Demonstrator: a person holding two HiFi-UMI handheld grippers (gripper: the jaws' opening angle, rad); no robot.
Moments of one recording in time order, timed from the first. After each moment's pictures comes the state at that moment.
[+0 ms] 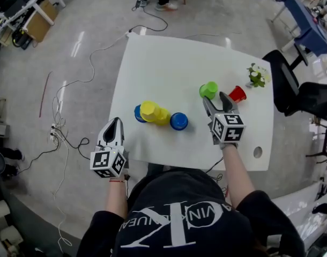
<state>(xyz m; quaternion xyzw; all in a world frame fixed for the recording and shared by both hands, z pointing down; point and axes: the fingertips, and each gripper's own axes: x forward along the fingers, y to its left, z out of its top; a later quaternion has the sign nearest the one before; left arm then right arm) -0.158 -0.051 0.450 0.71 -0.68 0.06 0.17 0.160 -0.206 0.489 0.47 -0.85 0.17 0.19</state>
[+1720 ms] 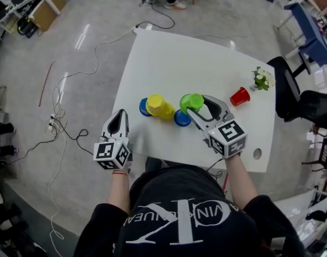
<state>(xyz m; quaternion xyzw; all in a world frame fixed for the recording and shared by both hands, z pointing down) -0.160 -0.050 0.453 0.70 -0.69 0.03 0.17 0.058 -0.123 0.419 0.24 -0.94 0.10 0.21</state>
